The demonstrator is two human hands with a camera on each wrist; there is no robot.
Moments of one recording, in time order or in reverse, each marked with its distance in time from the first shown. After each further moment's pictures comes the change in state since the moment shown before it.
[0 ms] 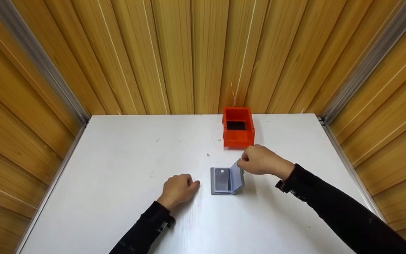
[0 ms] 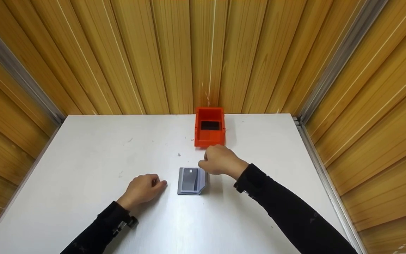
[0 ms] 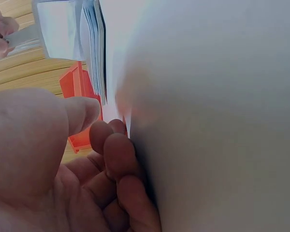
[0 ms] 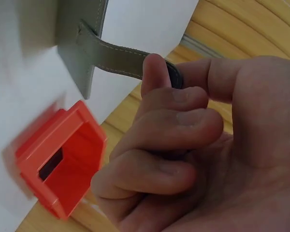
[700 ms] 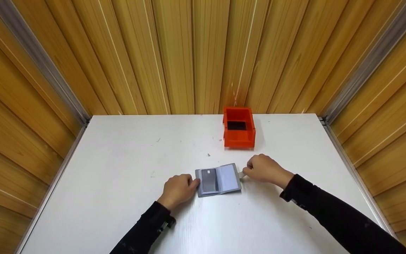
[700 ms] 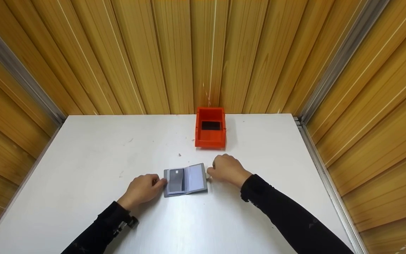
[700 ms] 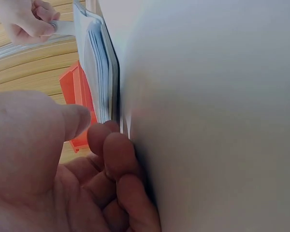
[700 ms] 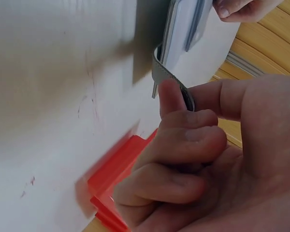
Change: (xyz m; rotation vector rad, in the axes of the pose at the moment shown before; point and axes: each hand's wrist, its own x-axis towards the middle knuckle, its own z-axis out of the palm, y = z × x) left_hand 0.002 0.001 0.001 0.023 -0.004 -0.032; right_hand 0.011 0.047 0.047 0.016 0.079 0.048
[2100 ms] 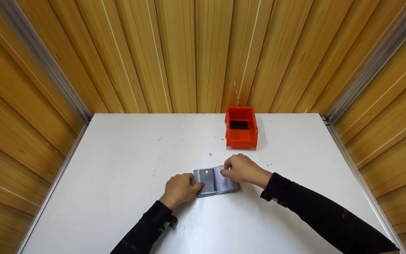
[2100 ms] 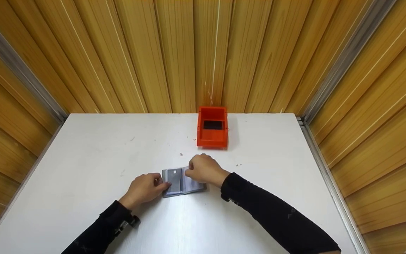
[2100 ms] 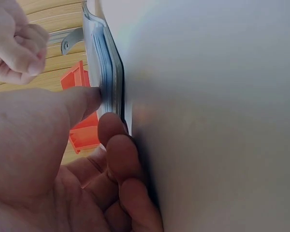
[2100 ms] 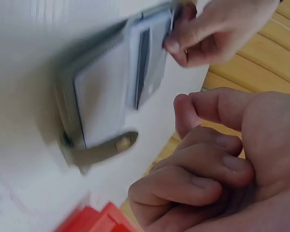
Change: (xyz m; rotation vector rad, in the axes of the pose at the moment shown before) left_hand -0.001 0.001 -0.001 -0.017 -0.036 -0.018; right_hand 0.023 -0.065 0.024 0.048 0.002 -0.130
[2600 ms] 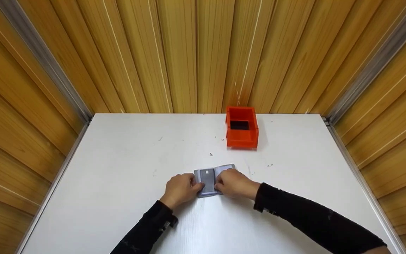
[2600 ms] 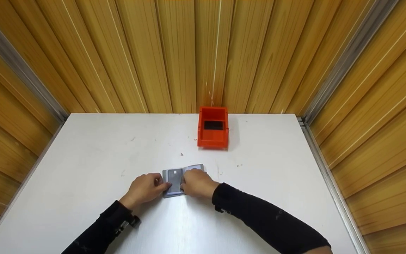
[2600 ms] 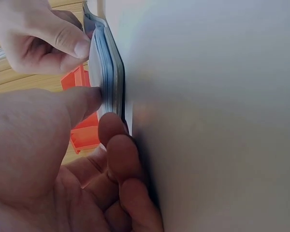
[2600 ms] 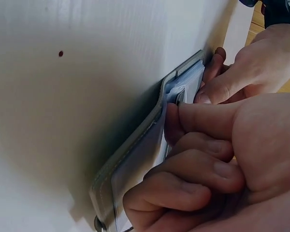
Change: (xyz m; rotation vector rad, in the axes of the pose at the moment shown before) left_hand -0.001 -0.001 0.000 -0.007 0.023 0.019; right_hand -0.001 -0.005 0.054 -0.003 -0.098 -0.028
